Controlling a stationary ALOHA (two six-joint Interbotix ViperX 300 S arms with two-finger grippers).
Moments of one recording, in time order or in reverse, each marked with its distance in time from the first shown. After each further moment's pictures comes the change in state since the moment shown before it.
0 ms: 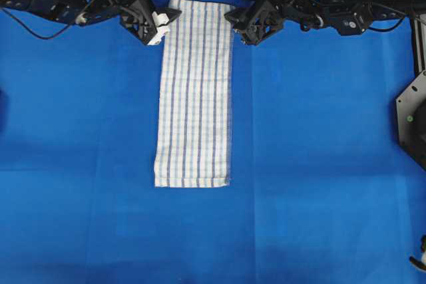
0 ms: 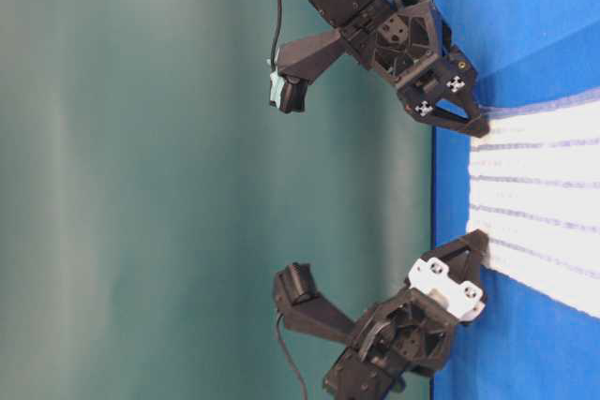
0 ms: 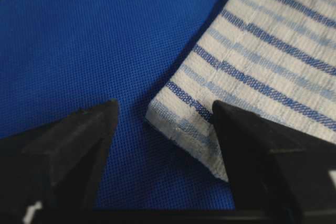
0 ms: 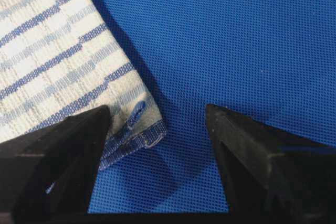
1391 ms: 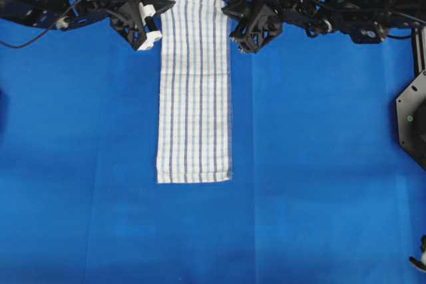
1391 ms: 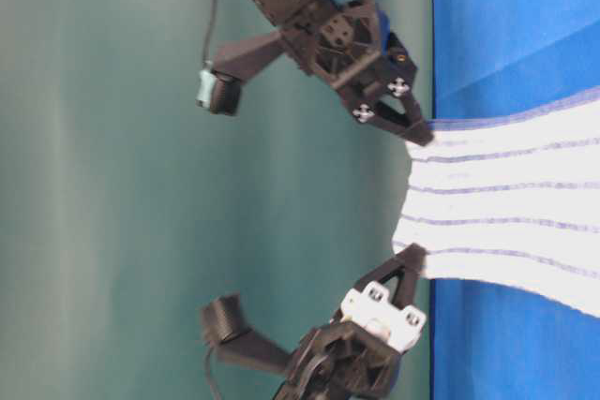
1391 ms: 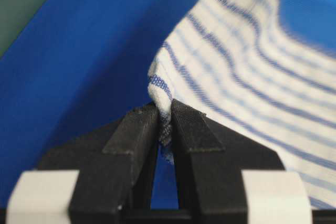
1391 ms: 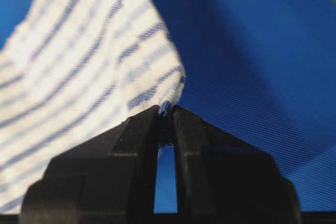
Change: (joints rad) left arm -0.080 -0.233 0.110 0.003 0.008 0.038; right arm 0.101 -0.173 0.018 -0.011 0.058 -0.012
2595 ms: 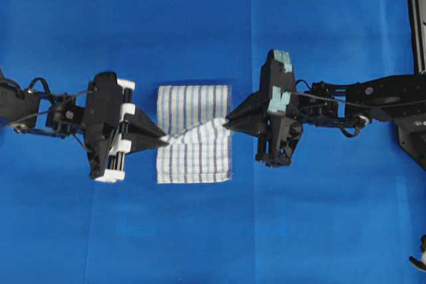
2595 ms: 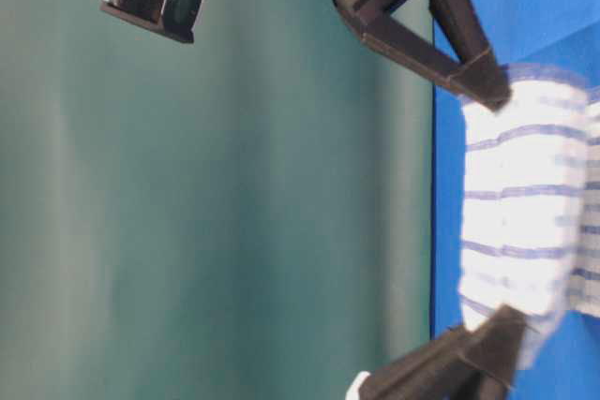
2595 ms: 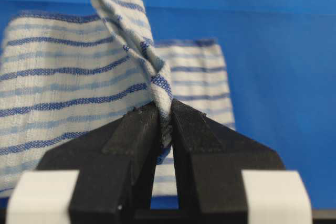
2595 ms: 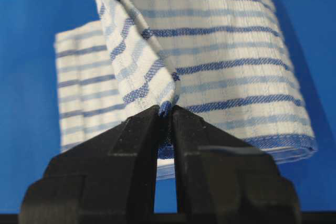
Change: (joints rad) left arm -0.588 -0.170 0.138 -0.015 -0.006 -0.201; right arm 0.489 -0.173 0.146 0.110 0.000 0.014
